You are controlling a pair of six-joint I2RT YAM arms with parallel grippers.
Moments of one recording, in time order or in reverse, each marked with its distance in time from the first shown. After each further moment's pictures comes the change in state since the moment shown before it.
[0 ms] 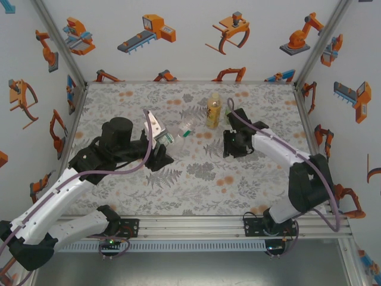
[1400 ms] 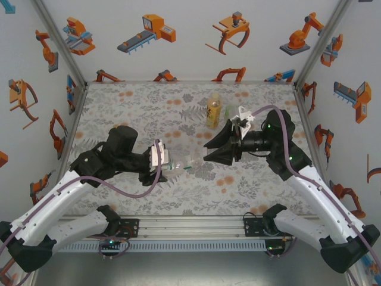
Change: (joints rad) left arm -0.016 -0.026 -0.054 -0.190 0.195 0.442; right arm 0.109 -0.565 -0.047 0.558 -1.011 -0.329
